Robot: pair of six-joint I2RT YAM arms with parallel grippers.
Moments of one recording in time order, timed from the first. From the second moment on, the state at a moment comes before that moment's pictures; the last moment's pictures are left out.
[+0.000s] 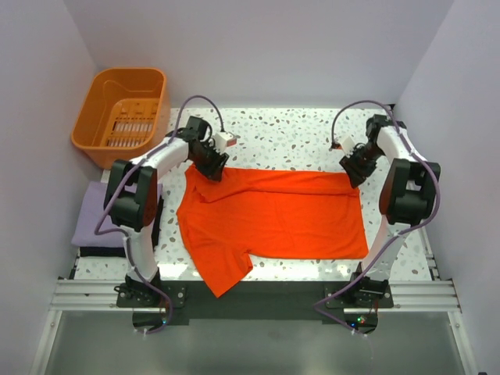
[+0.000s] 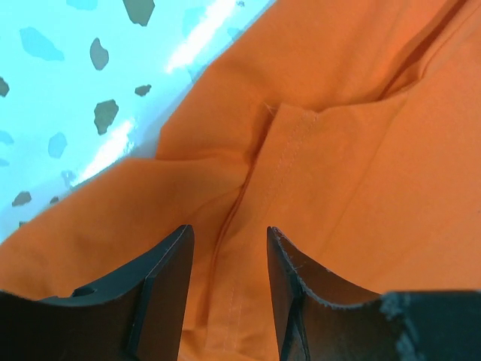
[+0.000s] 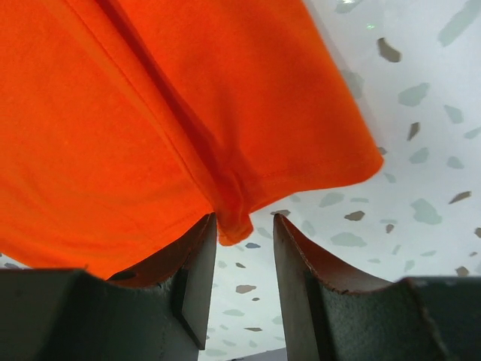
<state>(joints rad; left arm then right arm) -0.28 1.95 1.43 -0.62 0.38 0.41 -0.14 2.00 1.61 -1.13 -0.23 -0.98</state>
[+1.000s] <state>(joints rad) -0.31 2.01 1.42 -0.67 0.45 0.46 -0.14 2.03 1.53 -1.12 -0.20 -0.99</state>
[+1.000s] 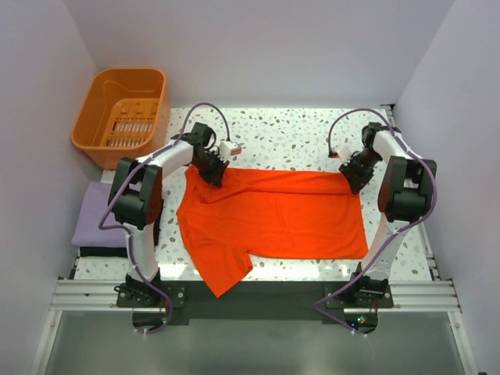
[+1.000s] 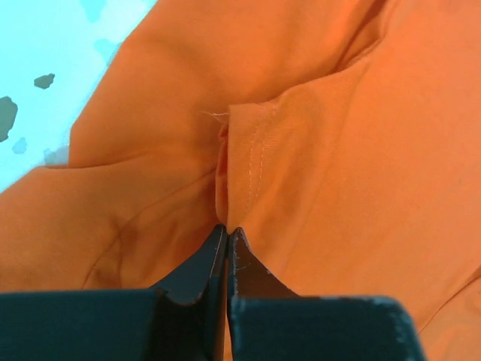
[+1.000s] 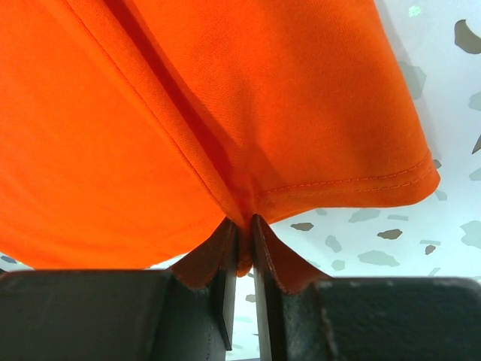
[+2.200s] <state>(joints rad) -0.24 1.81 1.37 -0.74 0.49 0.44 -0.14 1.97 1.49 -1.04 -0.15 -1.04</state>
